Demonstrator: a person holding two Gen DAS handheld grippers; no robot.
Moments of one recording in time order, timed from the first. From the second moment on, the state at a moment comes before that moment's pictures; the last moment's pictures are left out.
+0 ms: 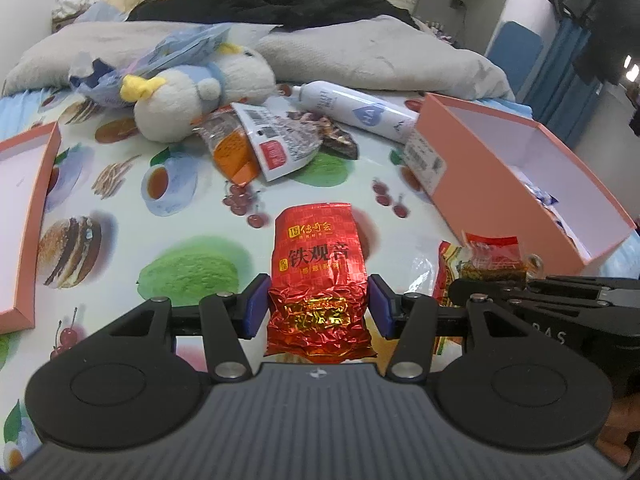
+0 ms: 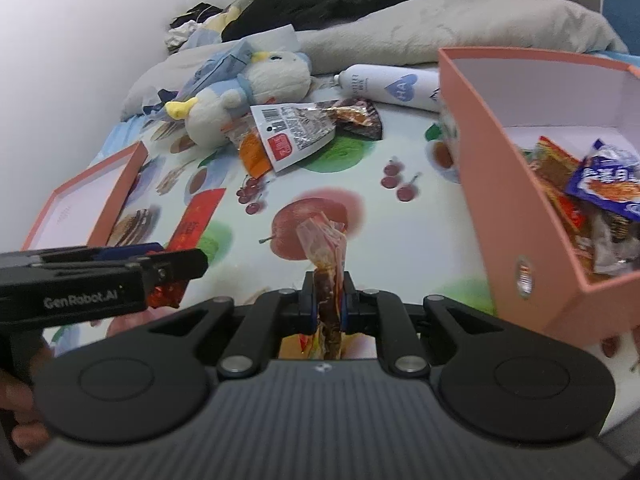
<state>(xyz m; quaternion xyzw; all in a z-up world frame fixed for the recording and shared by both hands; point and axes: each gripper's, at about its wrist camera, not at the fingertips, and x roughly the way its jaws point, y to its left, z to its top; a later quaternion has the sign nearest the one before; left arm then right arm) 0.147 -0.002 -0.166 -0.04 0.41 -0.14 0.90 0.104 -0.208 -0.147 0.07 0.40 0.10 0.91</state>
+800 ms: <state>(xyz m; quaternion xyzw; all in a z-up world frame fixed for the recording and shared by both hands) 0.147 -0.049 -0.089 -0.05 0.36 -0.18 0.92 0.079 -0.239 -0.068 0.06 0.32 0.07 0.94</state>
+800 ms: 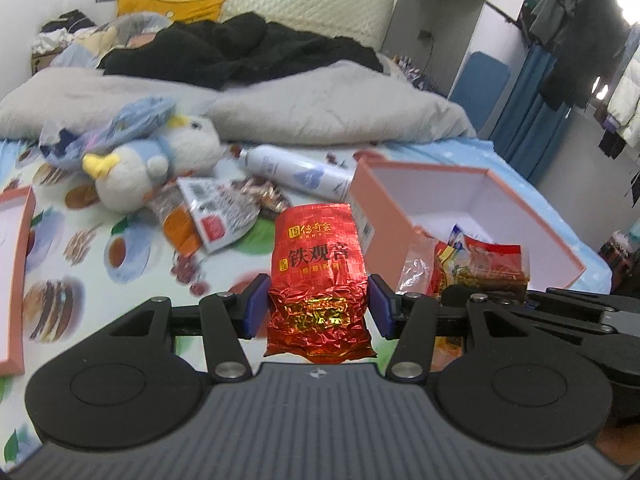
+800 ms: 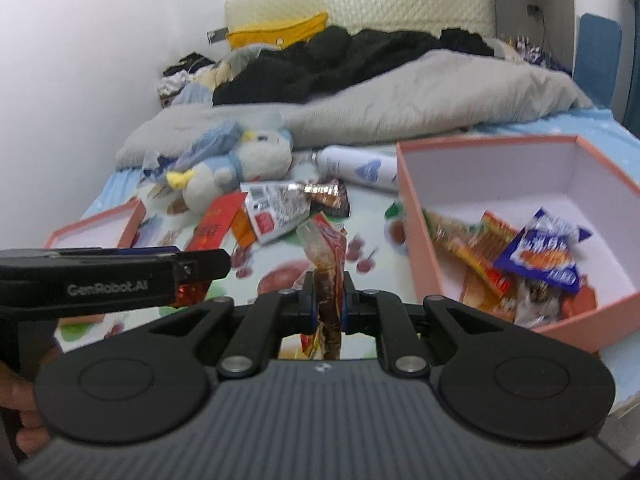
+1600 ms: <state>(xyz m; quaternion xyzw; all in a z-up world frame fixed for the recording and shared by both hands) 0.179 -0.116 0.004 -0.04 0.29 -0.23 0.93 0.096 -0.306 0.010 0.07 0.22 0.01 0.97</state>
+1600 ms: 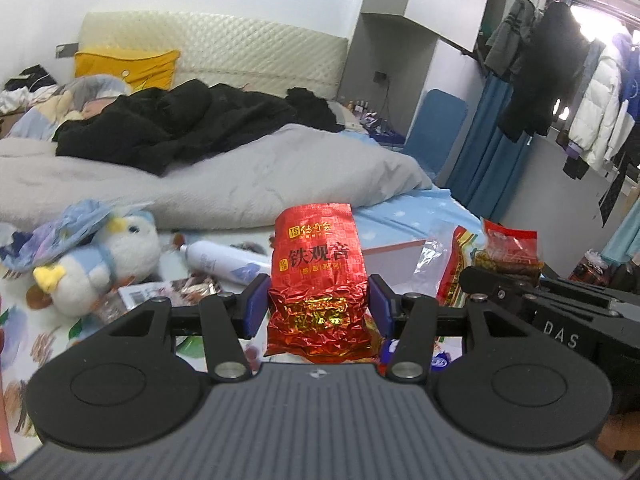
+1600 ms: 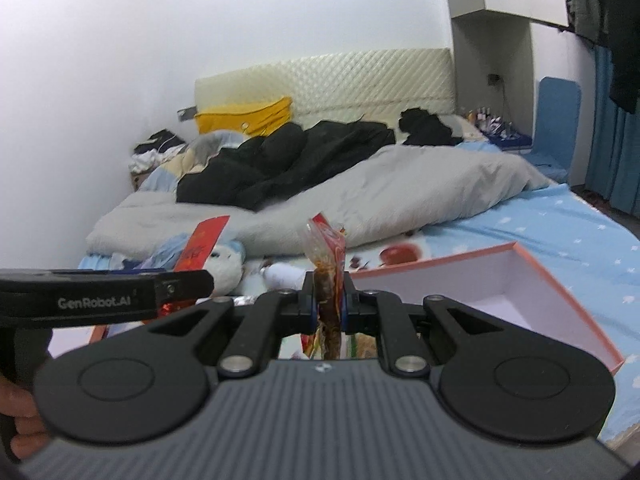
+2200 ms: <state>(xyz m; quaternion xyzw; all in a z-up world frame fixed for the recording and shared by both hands) 0.227 -0.212 -0.048 0.00 0.35 -0.25 0.90 0.122 -0.373 -0.045 0.07 0.25 -0.05 0.97</state>
